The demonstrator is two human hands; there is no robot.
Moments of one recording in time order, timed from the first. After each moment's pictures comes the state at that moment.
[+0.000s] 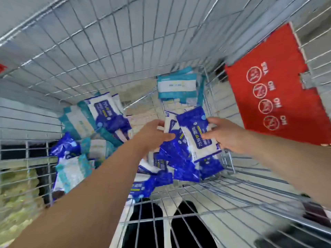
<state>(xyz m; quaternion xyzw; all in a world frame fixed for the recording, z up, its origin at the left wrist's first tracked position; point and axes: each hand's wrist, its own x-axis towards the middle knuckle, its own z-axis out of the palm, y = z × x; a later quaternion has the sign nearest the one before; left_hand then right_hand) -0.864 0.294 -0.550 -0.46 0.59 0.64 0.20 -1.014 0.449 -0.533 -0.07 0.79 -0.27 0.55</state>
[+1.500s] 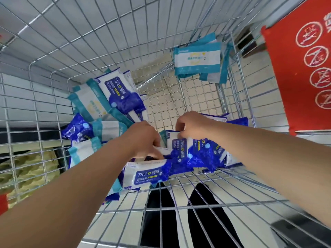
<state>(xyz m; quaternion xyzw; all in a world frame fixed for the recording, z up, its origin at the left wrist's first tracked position) -0.796 0.264 -0.579 -0.14 0.88 0.23 0.38 -0.941 0.379 -0.617 -0.45 0.75 -0.04 0.49</state>
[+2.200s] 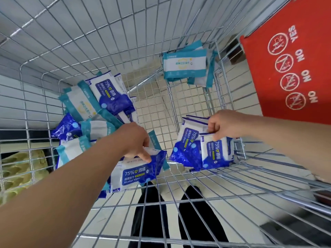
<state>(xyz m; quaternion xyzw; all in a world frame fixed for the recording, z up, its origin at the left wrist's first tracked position) -0.804 0.272 -0.565 -0.17 0.86 0.19 0.43 -1.019 0.457 -0.575 -0.42 0.75 0.08 0.51</state>
